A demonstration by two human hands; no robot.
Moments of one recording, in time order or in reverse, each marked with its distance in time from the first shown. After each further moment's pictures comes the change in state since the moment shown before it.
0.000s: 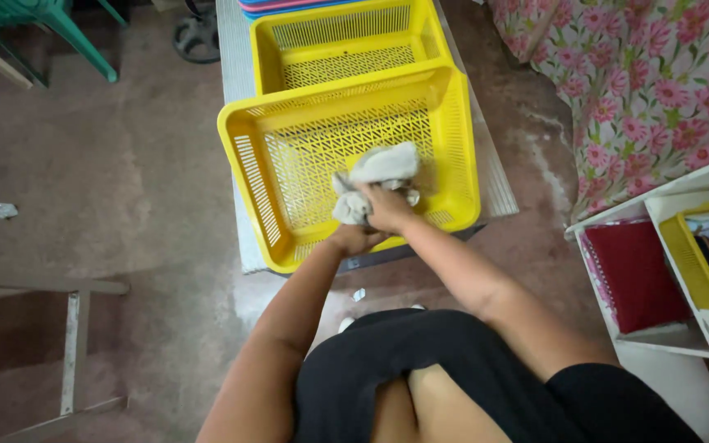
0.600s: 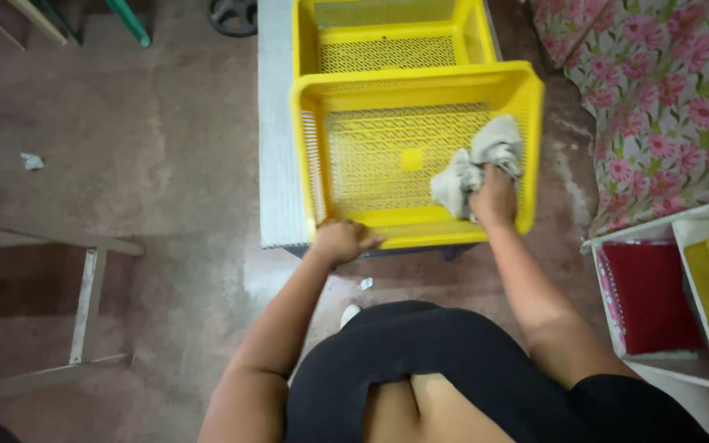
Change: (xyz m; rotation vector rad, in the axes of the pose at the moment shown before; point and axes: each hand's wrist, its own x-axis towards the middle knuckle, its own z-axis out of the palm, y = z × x) left_hand -0.154 0.061 -0.057 0.280 0.106 -0.243; right_hand -0.050 0.133 -0.041 -0.294 0.401 0.185
